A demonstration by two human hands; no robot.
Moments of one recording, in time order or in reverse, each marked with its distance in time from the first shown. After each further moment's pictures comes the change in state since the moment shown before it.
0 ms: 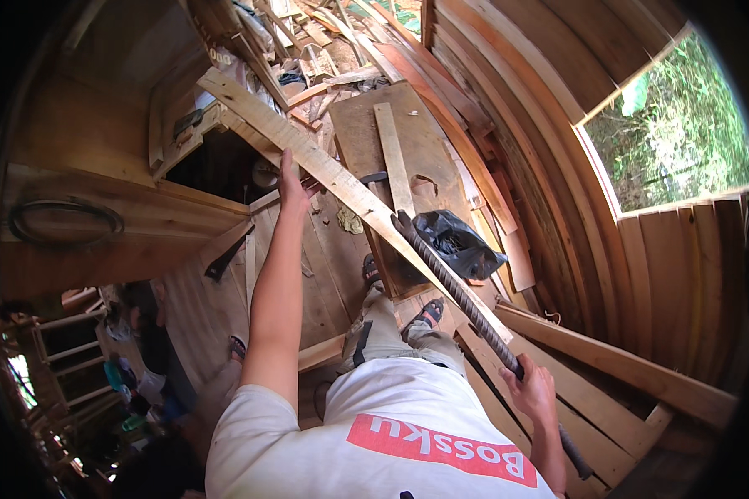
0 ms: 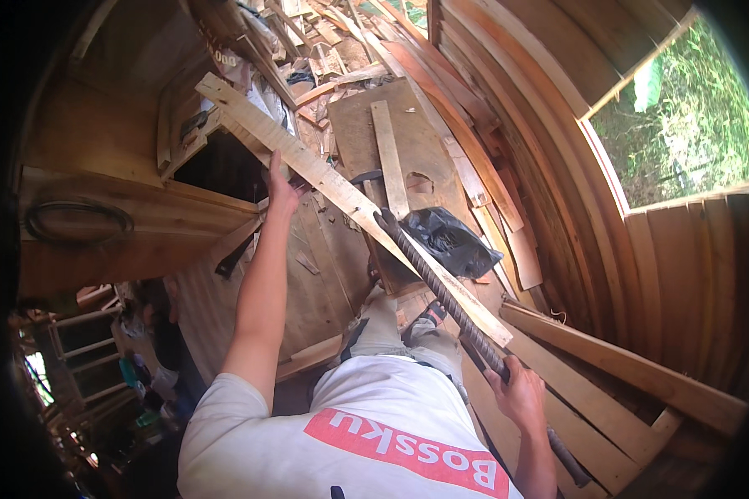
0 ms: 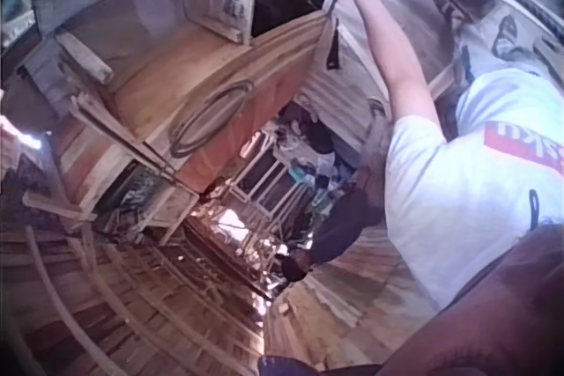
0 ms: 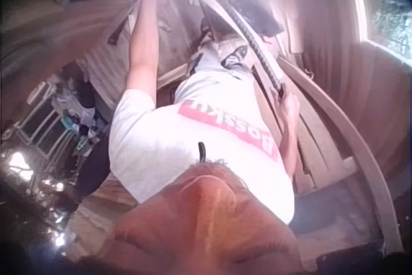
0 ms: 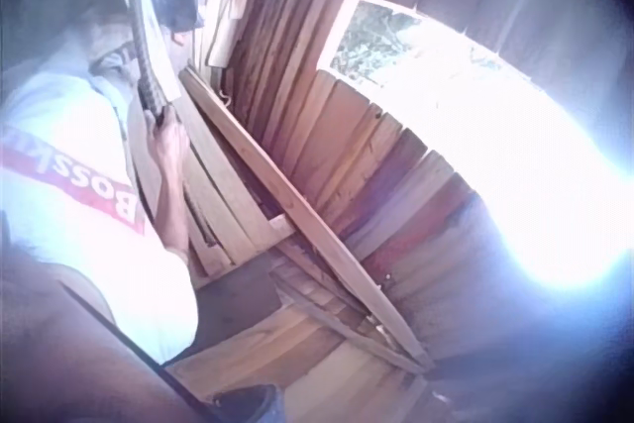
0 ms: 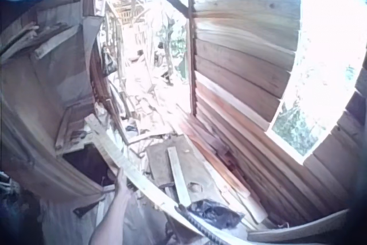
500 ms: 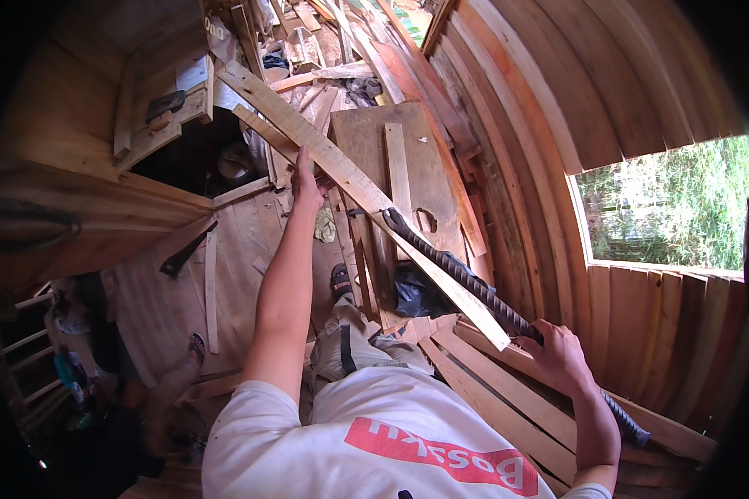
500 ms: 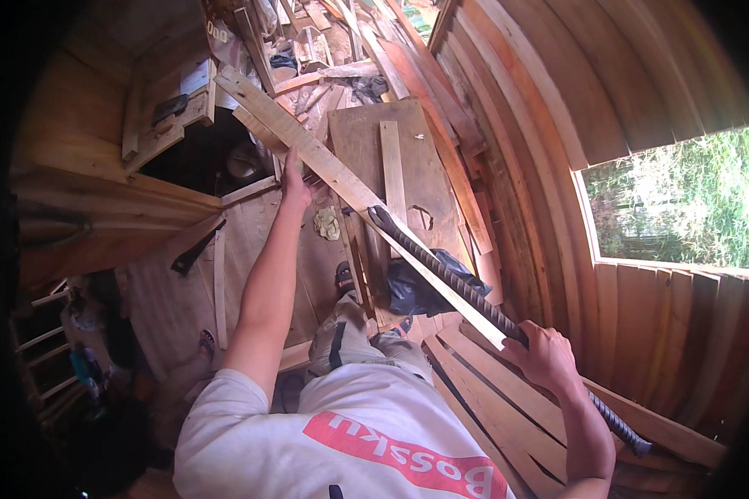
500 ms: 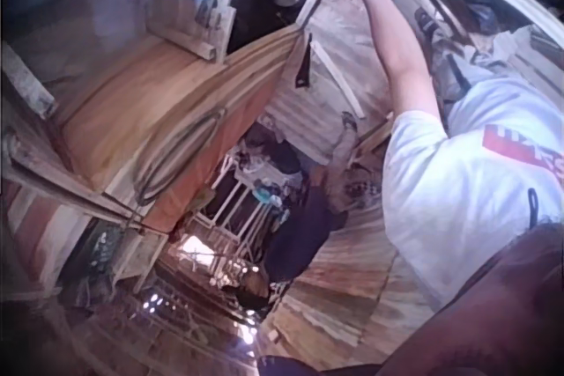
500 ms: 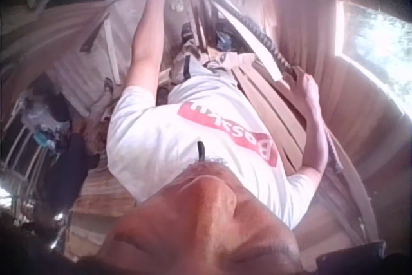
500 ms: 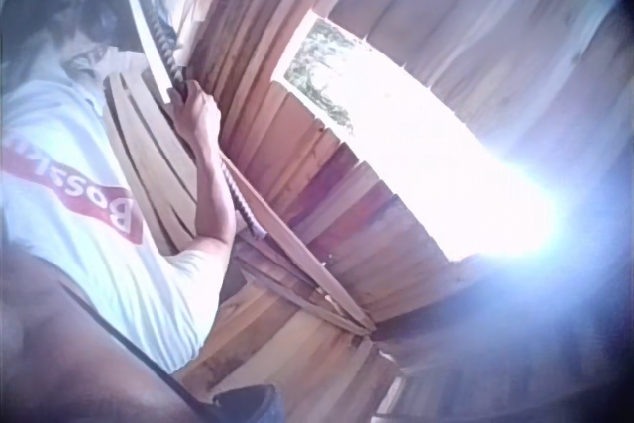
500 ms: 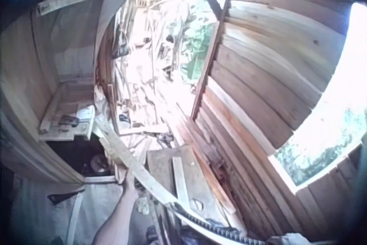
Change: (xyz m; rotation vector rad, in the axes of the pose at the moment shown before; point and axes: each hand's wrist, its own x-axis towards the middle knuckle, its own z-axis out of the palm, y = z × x) left_hand 0.132 -0.016 -0.001 -0.186 -0.062 -0.186; right_hand 0.103 -0.170 -0.129 -0.360 -0.085 -0.037
